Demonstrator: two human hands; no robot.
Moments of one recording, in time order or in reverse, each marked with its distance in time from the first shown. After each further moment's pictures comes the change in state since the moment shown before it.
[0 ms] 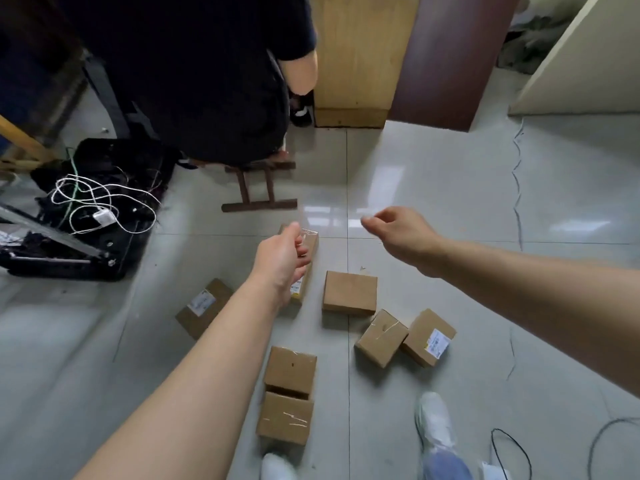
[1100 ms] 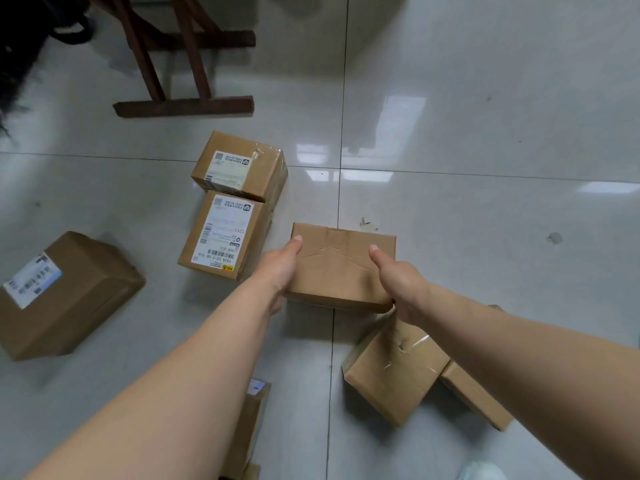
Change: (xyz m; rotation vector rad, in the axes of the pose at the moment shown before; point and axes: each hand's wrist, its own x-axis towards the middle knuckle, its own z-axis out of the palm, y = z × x) left_hand 0.354 -0.322 0.082 0.275 0.025 -0.248; right_hand 0.255 0.376 0.219 0.453 -0.056 0.580
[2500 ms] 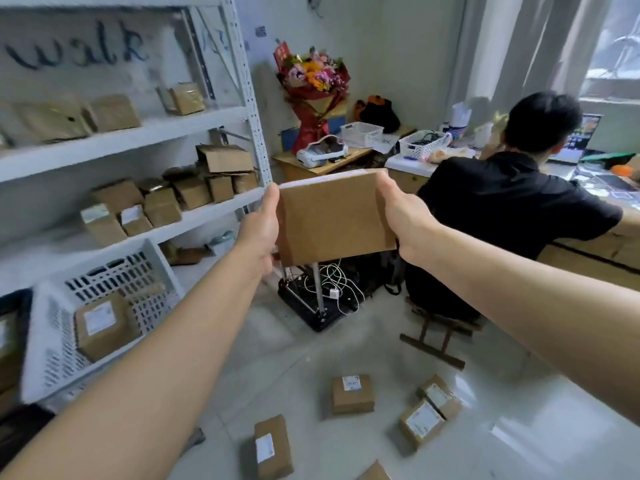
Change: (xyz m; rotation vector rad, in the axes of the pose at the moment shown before) left_hand -0.856 0.232 -0.485 -0.713 0.740 0.627; right_hand -0.926 -0.383 0.108 -0.250 -0.529 -0.926
